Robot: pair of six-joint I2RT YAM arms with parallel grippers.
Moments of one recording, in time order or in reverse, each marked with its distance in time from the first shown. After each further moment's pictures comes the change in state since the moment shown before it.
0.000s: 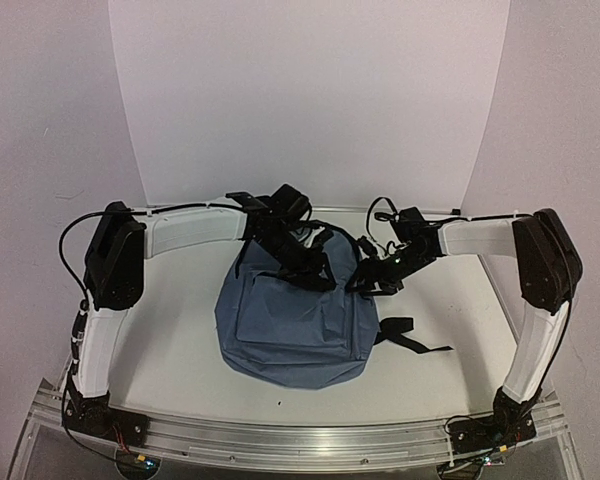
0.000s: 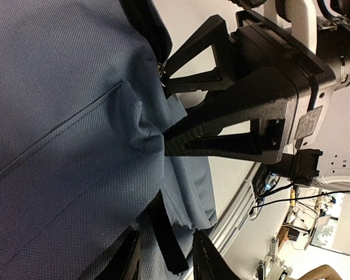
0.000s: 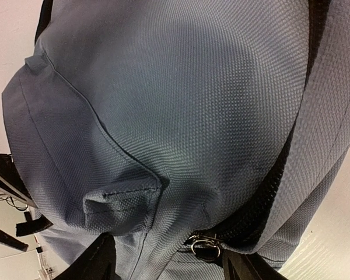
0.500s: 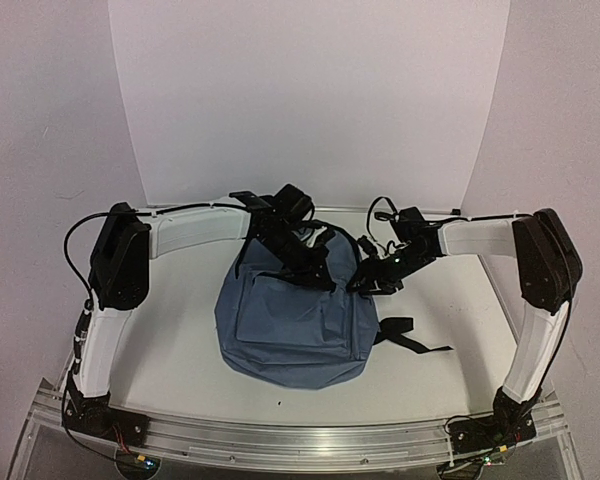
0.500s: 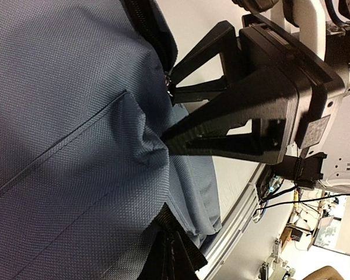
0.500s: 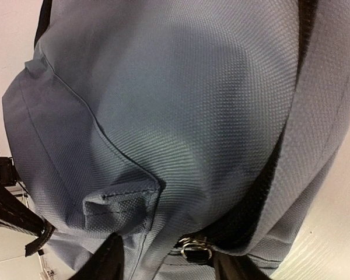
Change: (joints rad) left arm 0.000 0.040 0.056 -0.026 -0.011 0.014; right arm 0.000 0.000 0.000 0.009 0.009 0.022
